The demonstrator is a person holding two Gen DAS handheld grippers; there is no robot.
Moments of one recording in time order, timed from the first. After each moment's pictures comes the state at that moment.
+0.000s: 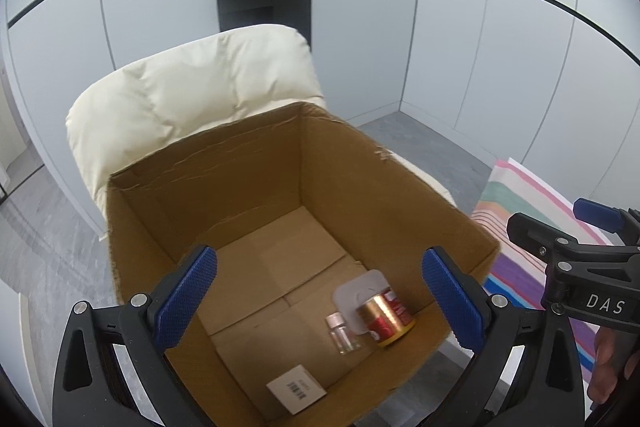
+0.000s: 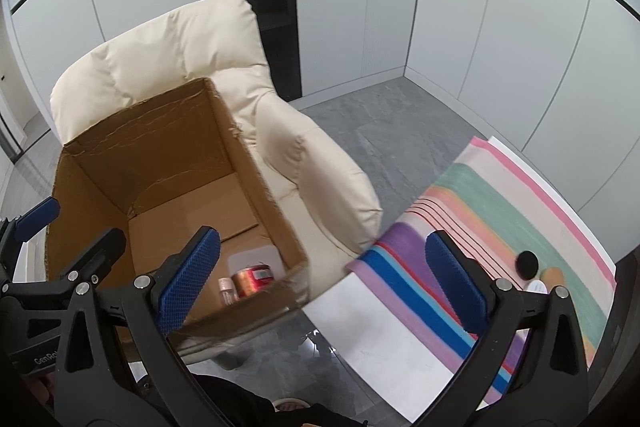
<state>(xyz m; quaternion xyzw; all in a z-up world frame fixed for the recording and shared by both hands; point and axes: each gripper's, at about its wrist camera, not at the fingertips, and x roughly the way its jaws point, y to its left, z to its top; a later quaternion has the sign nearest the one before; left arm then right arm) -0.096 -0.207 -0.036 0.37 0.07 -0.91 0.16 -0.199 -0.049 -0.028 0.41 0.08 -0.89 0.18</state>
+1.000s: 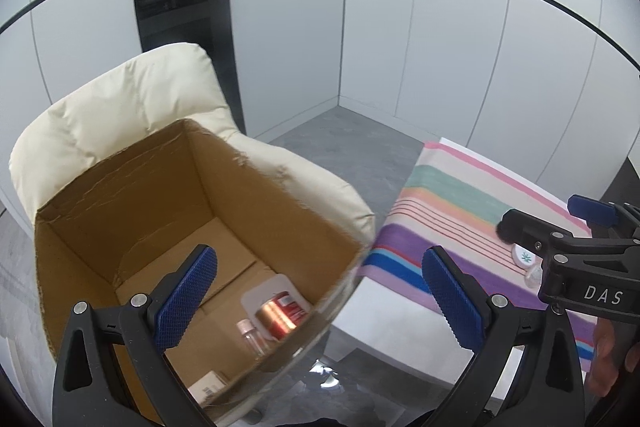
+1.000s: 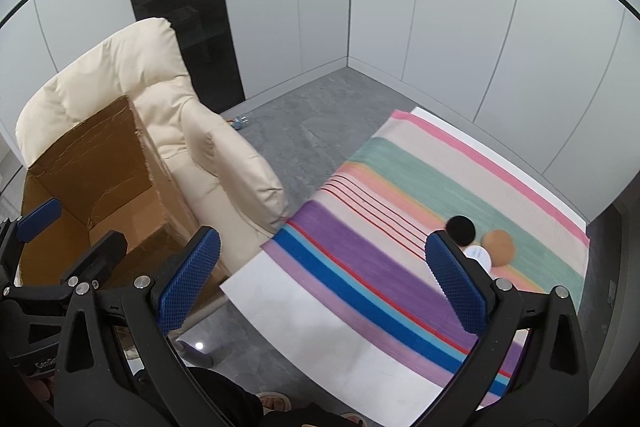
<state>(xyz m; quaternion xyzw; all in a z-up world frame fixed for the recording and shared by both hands) -0.130 -0.106 -0.033 0.37 0.04 -0.93 0.06 -0.199 0.063 -0.025 0.42 0.04 -0.90 0.09</state>
